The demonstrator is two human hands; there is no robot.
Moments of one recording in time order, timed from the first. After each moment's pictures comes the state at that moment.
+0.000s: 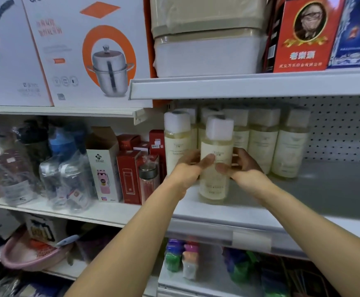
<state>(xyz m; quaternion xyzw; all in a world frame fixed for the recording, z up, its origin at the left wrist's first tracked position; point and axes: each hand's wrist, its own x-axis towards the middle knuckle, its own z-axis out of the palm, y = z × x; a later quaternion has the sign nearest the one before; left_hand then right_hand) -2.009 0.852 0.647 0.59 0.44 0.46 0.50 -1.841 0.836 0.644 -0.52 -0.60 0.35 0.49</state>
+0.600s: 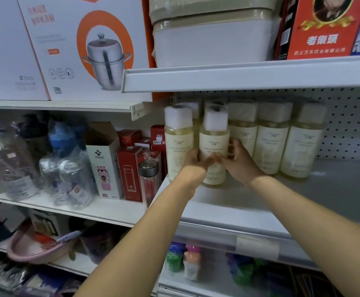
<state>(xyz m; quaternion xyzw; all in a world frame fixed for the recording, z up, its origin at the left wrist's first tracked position) -1.990 0.876 0.633 0.57 0.43 0.51 0.48 -1.853 0.888 0.639 -0.51 -0.63 0.32 0.49</state>
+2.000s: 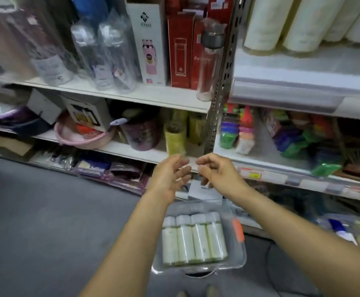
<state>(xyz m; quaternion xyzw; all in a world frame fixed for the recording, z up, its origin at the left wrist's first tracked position) -2.224 0.683 0.424 0.15 0.56 0.48 0.65 -2.074 0.683 0.431 -0.55 -0.60 0.49 0.32</state>
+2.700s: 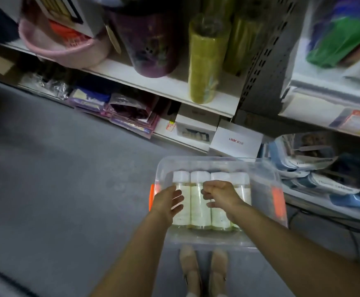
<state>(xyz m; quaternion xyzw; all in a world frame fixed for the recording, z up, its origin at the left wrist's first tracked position) -2.282 0.622 0.082 -0.08 0.70 0.33 0.62 -2.122 0.665 0.112 -0.66 -0.31 0.67 0.13</state>
